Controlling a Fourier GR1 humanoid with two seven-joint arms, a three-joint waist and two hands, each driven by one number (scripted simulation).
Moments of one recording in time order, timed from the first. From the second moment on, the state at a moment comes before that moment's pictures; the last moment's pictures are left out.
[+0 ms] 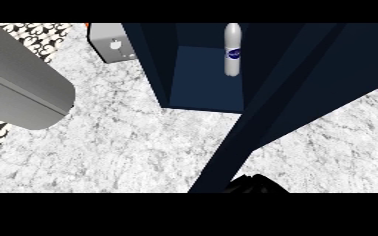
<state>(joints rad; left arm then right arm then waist) 0.87 0.48 -0.03 -2.30 0.70 -0.17 -0.55 0.12 -0.04 0.55 -2.21 -0.07 0.19 0.34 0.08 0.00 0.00</state>
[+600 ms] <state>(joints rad) 1.00 0.49 0.19 -2.28 0.89 -0.36 -0.56 -0.40 0.00 0.35 -1.82 -0.39 0.02 0.39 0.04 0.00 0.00</state>
